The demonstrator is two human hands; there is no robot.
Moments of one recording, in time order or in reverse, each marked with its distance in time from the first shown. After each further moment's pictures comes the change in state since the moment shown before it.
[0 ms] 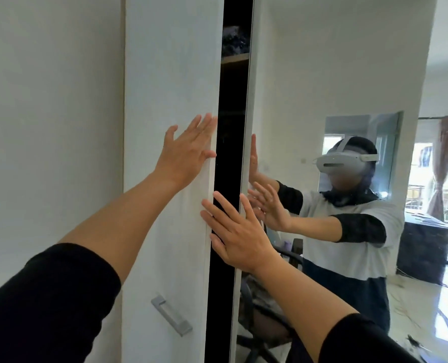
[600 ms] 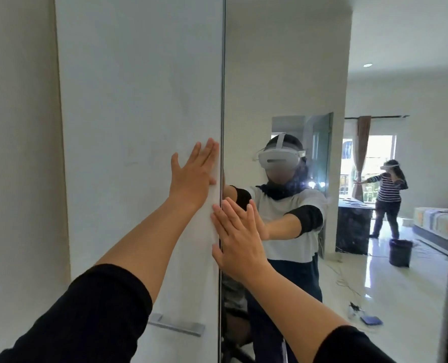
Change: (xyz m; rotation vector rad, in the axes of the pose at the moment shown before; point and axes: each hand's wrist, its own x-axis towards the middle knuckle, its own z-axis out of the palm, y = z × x) left_hand 0.029 0.027 0.090 -0.090 -0.200 -0.006; right_hand -0.001 0.011 0.047 -0.253 -0.310 0.392
